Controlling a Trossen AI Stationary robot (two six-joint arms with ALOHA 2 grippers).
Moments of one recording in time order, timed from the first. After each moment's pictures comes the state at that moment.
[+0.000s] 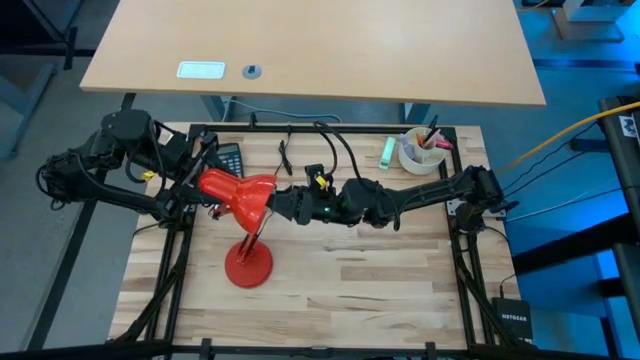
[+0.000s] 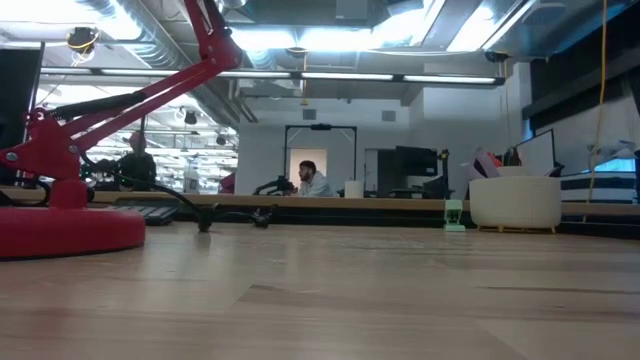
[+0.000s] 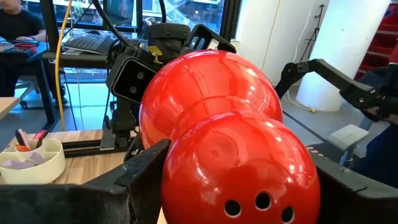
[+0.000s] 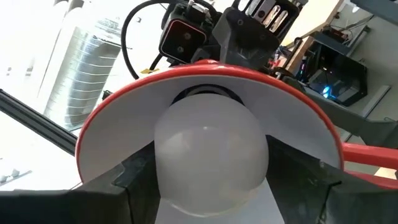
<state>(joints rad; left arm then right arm) 0.03 0.89 1.35 -0.59 0.35 -0.06 0.20 1.87 1.66 0.50 0.26 1.04</state>
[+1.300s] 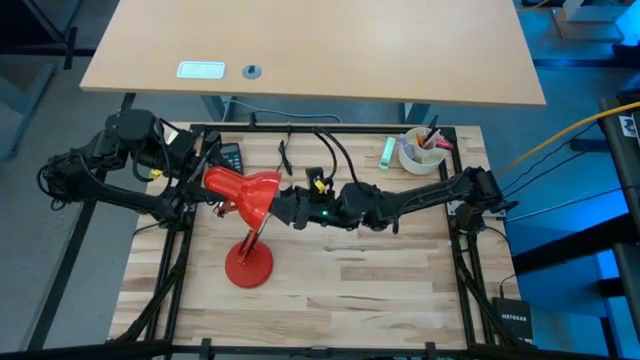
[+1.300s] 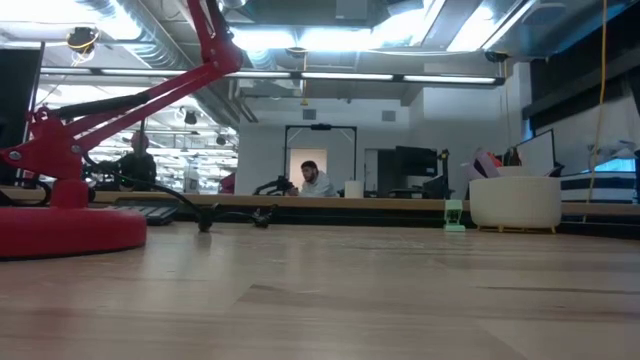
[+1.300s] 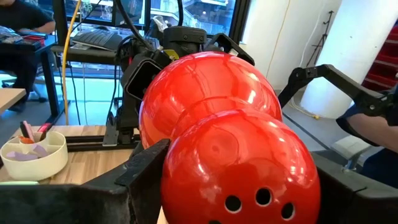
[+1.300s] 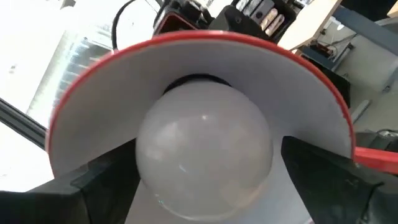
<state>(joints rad) 0.03 0.90 1.35 -0.58 0.34 -0.10 0.22 1.87 1.66 0.50 0.32 0.98</state>
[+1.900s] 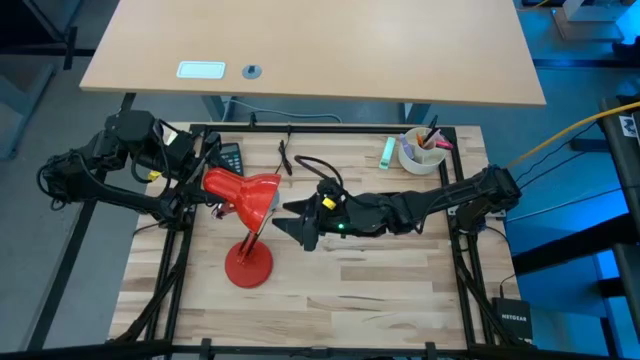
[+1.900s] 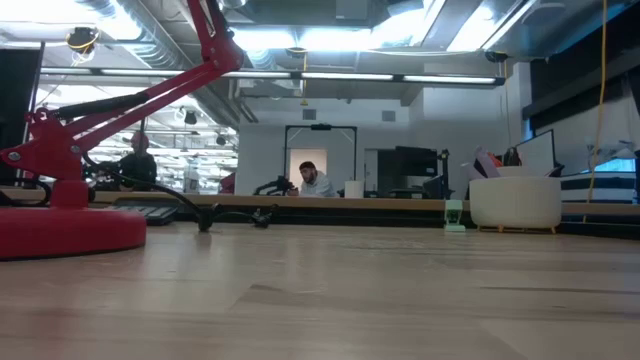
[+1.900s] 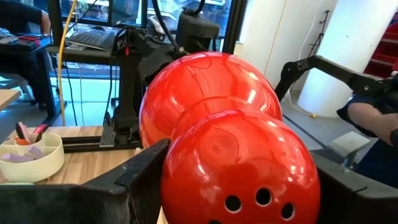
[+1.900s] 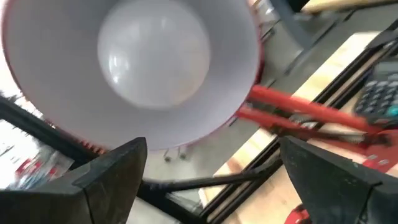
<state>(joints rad) 0.03 0.90 1.35 -0.59 0.34 -0.10 0.30 1.74 1.66 -0.01 0.42 0.86</state>
